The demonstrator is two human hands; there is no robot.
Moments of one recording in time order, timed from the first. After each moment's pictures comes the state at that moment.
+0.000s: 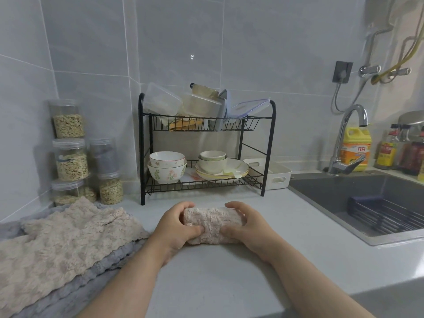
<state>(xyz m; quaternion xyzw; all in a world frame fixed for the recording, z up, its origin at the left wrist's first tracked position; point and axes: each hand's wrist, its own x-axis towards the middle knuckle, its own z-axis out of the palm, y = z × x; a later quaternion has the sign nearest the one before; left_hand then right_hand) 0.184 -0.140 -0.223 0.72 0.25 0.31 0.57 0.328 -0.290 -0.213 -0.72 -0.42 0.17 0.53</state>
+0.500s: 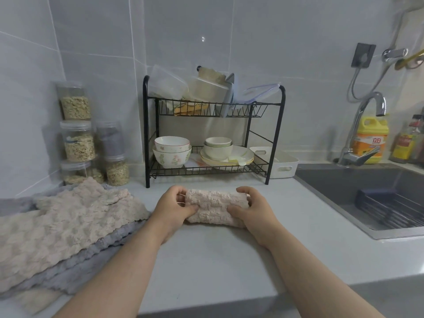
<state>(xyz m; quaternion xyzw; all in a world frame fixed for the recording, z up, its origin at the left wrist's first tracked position) 0.182 -0.139 -0.220 0.72 0.29 0.33 0.53 0.334 -0.286 -0.216 -0.72 -0.36 0.16 0.57</state>
